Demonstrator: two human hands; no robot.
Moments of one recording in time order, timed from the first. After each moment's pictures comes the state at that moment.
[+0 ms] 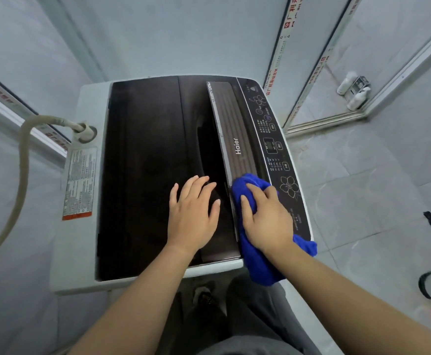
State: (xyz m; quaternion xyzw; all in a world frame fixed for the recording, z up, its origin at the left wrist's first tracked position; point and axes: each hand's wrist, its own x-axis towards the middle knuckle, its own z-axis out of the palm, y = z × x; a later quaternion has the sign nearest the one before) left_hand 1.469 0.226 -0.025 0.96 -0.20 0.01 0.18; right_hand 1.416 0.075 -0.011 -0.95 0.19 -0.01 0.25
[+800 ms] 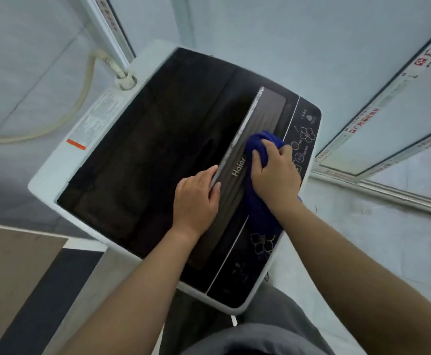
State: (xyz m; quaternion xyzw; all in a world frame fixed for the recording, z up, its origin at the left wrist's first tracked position) left_hand 1.500 0.105 -0.035 0.96 0.12 0.11 0.24; right_hand 1.595 -0.032 -0.023 -0.95 -0.06 0.01 0.30
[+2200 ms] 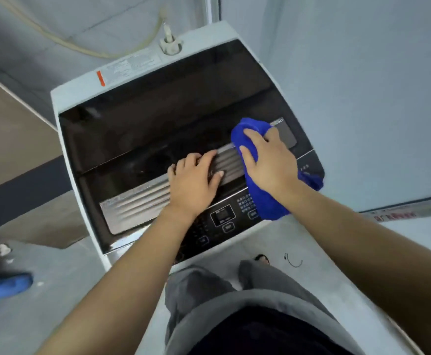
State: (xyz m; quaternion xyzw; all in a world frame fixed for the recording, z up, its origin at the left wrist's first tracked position) left_hand 1.585 0.013 -0.028 0.88 0.44 0.05 0.16; right_hand 1.750 -0.056 -0.016 -0.85 -0.49 0.11 0.17
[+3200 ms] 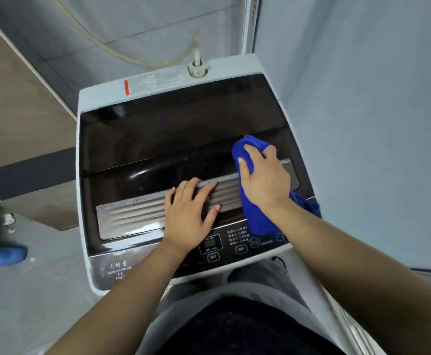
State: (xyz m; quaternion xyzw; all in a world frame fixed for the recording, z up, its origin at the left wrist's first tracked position) left_hand 1.585 -0.009 -0.038 0.86 0.49 0.10 0.11; right_hand 1.774 -0.017 -0.011 -0.82 -0.54 0.11 0.16
